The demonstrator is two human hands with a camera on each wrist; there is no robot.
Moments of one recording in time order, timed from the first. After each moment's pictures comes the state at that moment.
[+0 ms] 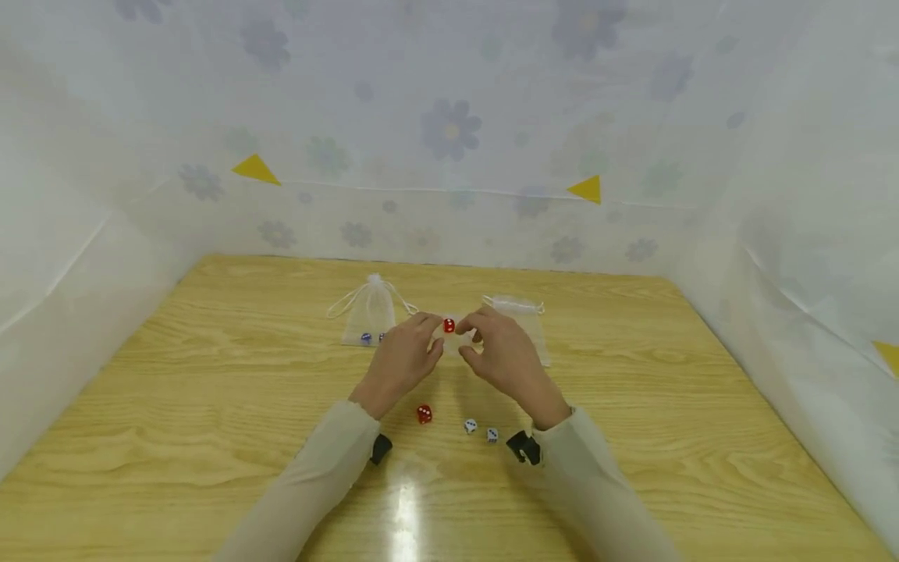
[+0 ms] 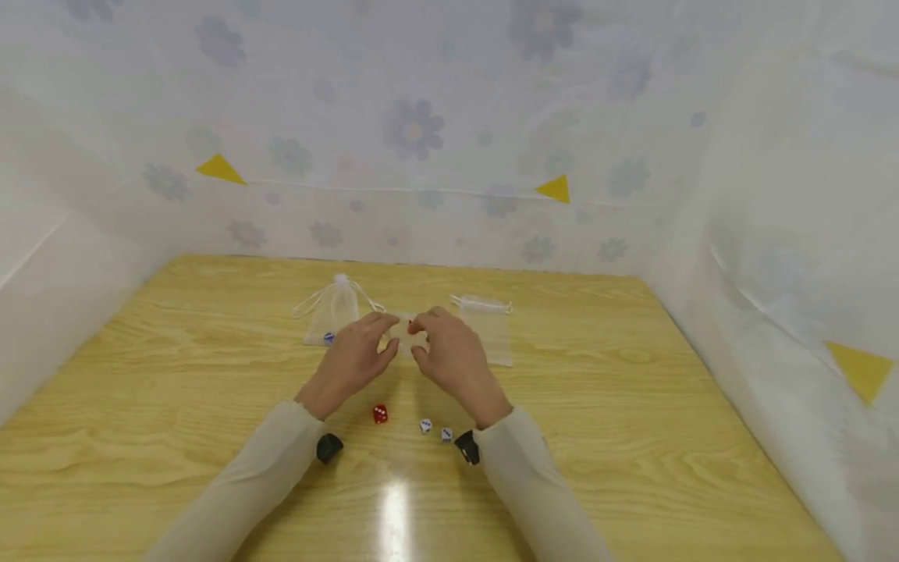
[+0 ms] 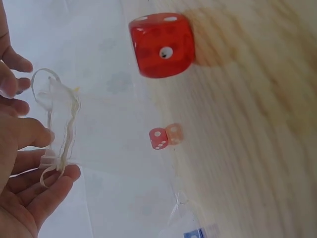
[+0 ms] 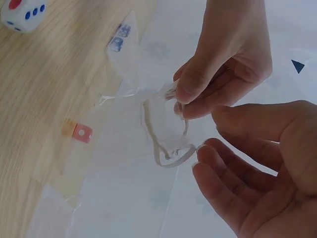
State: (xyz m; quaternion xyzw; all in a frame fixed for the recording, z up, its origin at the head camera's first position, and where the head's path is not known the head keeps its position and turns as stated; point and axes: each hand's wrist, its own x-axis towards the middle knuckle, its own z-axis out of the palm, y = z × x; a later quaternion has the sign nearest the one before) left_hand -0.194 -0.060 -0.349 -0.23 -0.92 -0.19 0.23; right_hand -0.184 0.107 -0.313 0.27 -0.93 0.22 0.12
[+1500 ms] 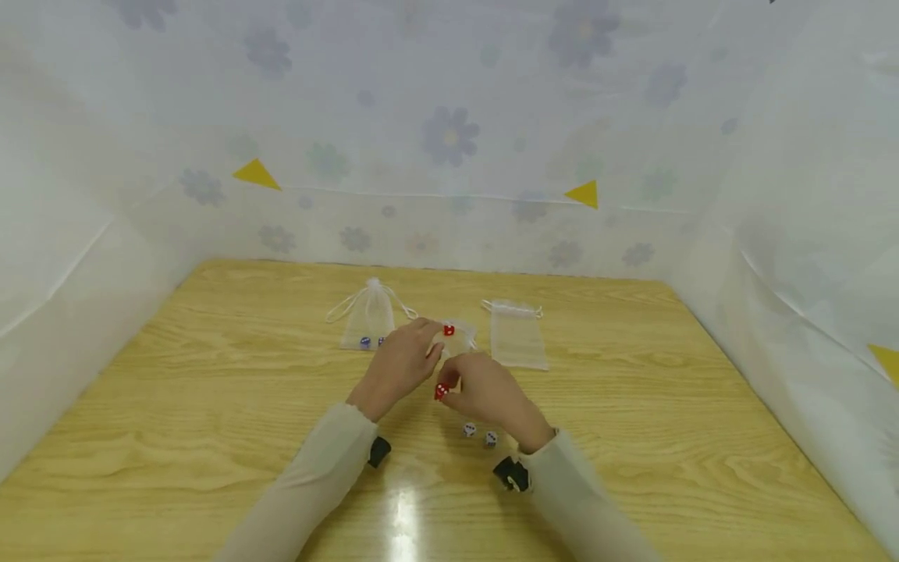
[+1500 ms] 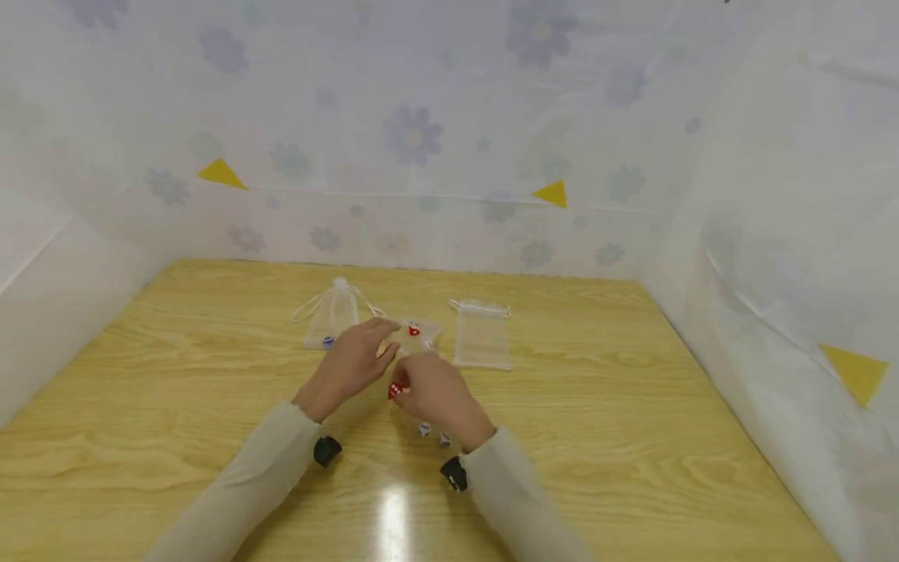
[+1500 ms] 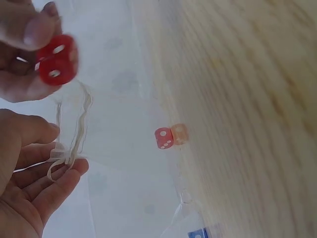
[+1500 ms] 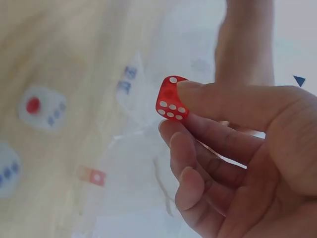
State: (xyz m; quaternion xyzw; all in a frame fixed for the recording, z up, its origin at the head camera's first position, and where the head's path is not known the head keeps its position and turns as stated) left_hand -0.191 -0.064 -0.346 -0.25 -0.93 -0.21 0.19; right_hand -0.169 0.092 -0.333 0.29 -0.93 0.23 -0.02
